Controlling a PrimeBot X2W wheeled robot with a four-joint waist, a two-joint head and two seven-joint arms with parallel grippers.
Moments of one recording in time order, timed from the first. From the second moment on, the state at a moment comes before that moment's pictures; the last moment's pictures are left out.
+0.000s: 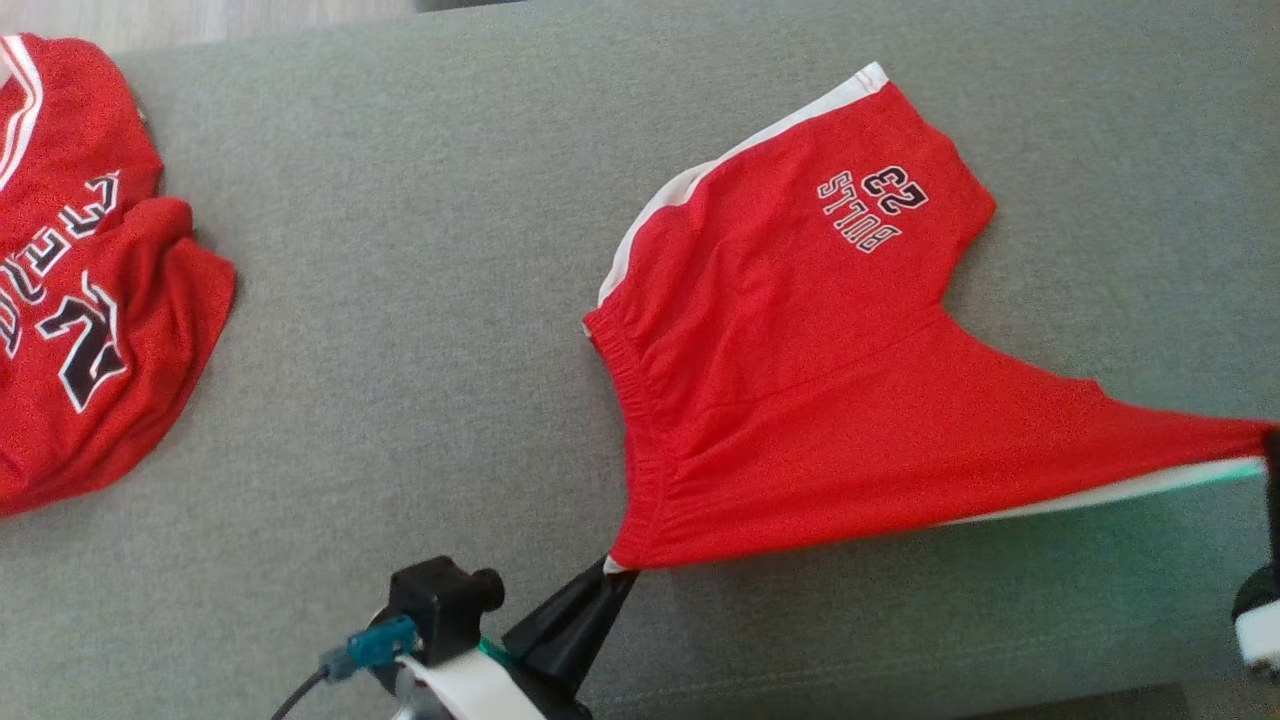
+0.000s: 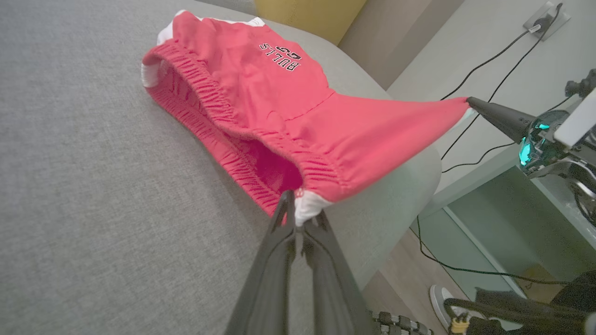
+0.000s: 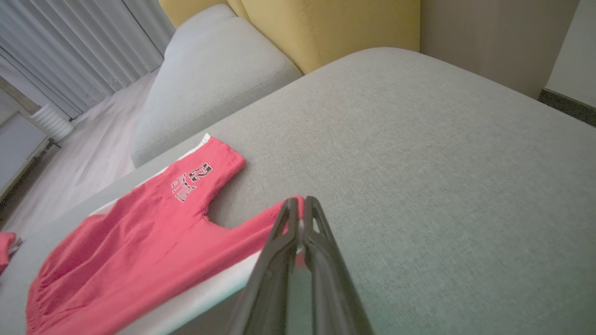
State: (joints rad) left arm -0.23 0.49 -1.05 -0.06 -0.84 0.14 -0.25; right arm 0.17 -0.03 -0.37 -0.24 0.52 0.13 0.36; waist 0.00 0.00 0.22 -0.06
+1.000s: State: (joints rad) left arm -0.69 0.19 -0.93 0.12 -1.04 0.12 -0.02; right arm -0.71 -0.17 -0.27 0.28 0.19 0.13 0.54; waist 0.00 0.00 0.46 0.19
